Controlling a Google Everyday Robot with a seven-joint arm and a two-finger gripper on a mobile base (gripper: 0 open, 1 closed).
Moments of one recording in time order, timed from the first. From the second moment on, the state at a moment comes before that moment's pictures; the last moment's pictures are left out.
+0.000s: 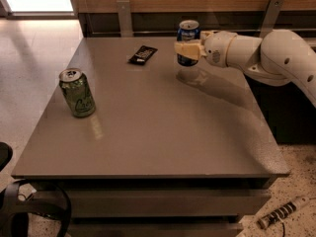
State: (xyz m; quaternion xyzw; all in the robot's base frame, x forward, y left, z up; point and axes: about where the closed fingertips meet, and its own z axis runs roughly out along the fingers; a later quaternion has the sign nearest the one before) arm 0.720 -0.091 0.920 -0.33 0.68 0.26 0.60
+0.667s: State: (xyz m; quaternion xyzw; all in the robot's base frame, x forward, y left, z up) arm 0.628 -0.011 0.928 -0.38 0.65 0.28 0.60
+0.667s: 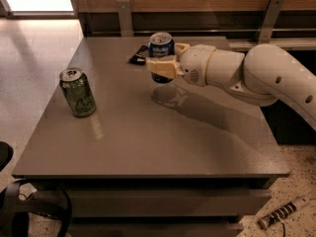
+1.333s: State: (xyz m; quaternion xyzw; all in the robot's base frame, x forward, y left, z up) arm 0.559 0.050 0.894 -0.43 0.61 0.38 0.54
